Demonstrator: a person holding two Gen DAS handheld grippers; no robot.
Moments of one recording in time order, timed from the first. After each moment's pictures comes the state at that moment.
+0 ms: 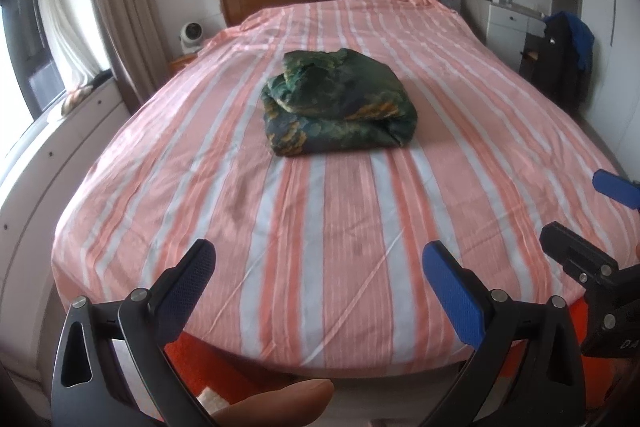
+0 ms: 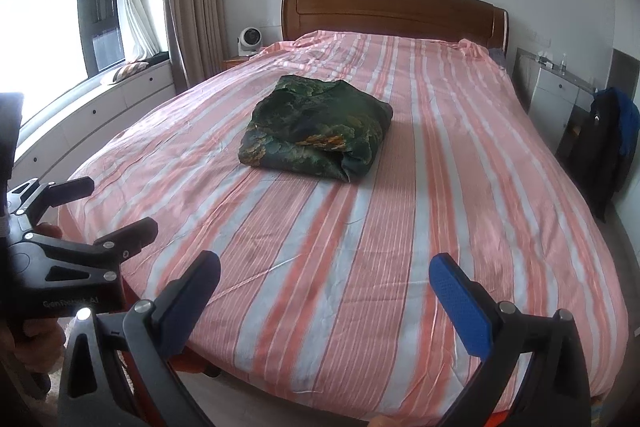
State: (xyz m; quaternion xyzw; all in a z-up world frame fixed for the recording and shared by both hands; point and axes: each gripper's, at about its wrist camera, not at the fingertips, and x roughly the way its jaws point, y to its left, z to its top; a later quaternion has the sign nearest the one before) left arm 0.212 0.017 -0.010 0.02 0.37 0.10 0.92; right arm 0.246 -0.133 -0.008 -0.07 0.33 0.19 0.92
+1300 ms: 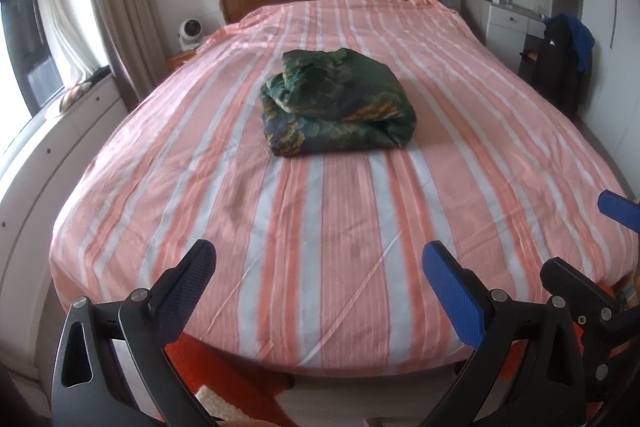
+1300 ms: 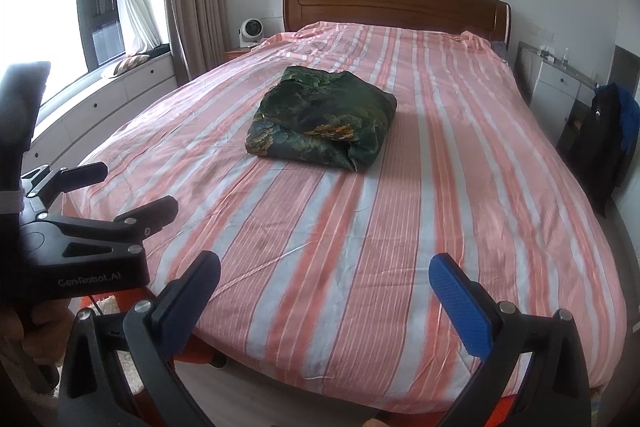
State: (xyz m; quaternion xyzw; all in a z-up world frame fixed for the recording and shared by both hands) left arm 0.216 0.018 -0.005 0.01 0.37 0.10 0.92; right arm 0.232 -0.123 -0.004 -0.07 0.34 0.19 0.92
